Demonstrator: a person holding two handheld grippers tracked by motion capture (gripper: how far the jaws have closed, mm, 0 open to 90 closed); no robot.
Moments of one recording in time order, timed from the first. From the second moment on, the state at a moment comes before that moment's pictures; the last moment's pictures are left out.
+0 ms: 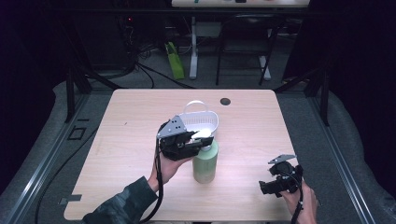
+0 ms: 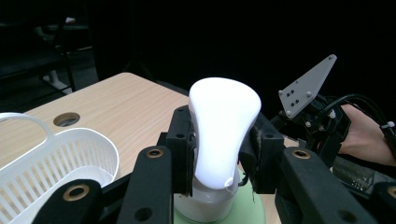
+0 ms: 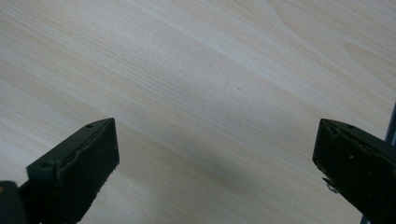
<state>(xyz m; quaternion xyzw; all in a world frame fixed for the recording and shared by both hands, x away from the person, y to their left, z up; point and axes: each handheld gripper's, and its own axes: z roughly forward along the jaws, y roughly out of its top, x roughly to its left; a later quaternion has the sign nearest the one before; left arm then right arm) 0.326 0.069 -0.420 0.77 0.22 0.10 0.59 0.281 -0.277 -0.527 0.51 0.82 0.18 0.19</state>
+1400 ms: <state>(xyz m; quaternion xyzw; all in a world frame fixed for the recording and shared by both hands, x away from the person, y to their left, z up) 0.322 0.081 -0.394 0.73 0.22 0.11 0.63 0.279 -0.277 -0.525 0.50 0.82 0.18 0.19</state>
